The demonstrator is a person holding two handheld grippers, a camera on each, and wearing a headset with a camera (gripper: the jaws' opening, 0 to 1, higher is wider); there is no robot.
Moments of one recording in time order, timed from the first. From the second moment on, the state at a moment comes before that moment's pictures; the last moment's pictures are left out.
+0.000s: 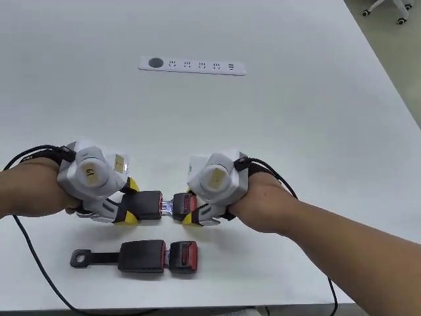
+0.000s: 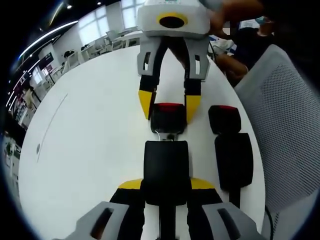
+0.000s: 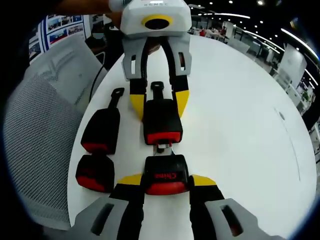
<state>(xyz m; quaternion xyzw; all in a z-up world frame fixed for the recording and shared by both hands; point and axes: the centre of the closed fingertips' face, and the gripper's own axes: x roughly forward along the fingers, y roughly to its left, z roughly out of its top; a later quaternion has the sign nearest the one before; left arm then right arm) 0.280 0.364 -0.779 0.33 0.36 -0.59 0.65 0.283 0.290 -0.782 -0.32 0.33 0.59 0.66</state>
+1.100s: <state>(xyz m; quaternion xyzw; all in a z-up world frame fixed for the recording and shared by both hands) 0.280 0.363 -0.779 0.33 0.35 -0.58 0.66 0.280 0.301 -0.778 -0.32 0.33 0.59 0.67</state>
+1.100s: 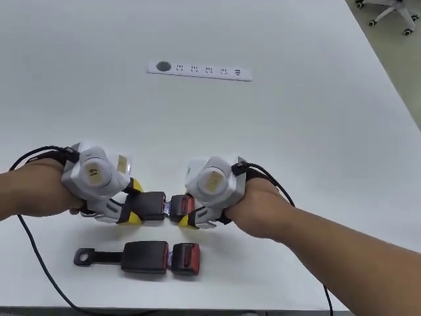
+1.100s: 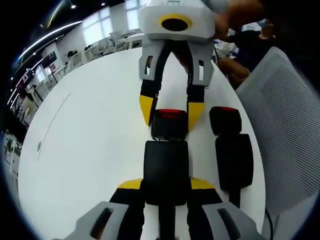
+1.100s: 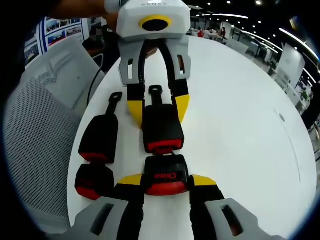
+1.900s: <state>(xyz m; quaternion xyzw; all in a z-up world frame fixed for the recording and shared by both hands) 0.280 0.361 -0.779 0.34 0.36 -0.59 0.64 0.283 0.239 -0.777 -0.32 0.34 0.56 0.68</state>
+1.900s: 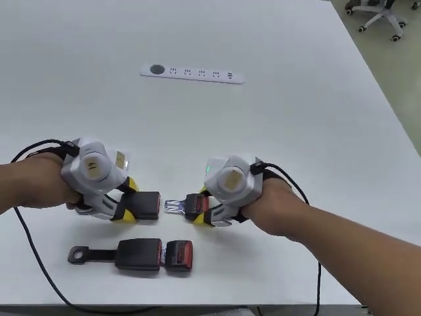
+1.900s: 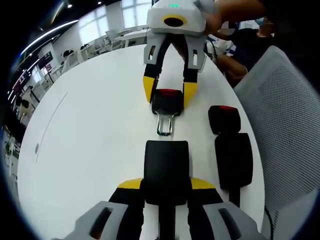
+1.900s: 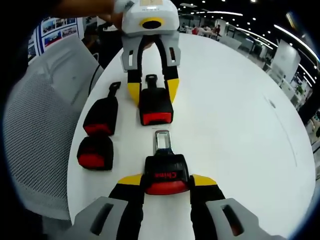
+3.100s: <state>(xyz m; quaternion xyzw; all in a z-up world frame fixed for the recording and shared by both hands) 0.280 0.360 -0.776 0.37 0.37 -0.56 0.65 0.278 0.111 -0.779 -0.38 0.40 0.50 0.67</state>
